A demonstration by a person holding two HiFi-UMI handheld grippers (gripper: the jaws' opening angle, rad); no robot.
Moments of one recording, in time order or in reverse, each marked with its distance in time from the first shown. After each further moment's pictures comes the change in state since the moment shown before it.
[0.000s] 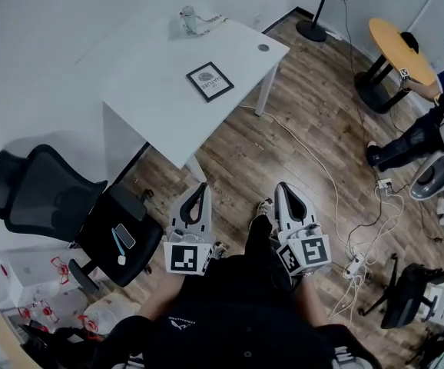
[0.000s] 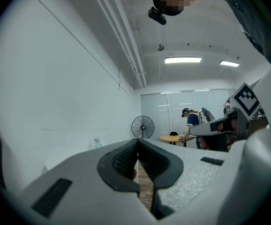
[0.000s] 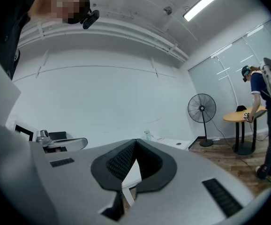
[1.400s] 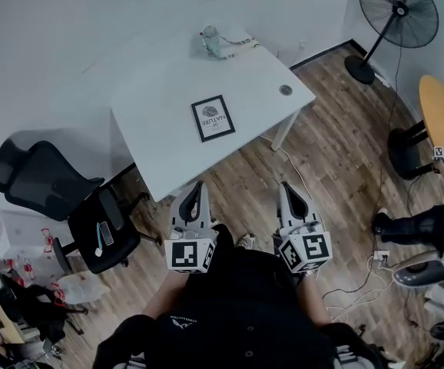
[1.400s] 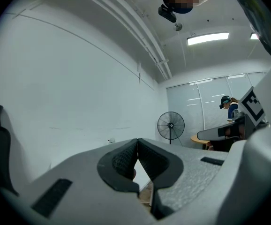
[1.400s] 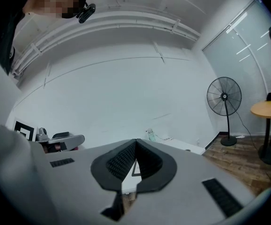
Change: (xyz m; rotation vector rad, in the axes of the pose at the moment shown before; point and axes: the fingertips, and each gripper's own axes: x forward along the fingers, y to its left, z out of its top) left arm 0.255 -0.015 -0.011 -0.001 0.060 0.381; right arm 0.204 -0.228 0.047 0.032 0.103 0.274
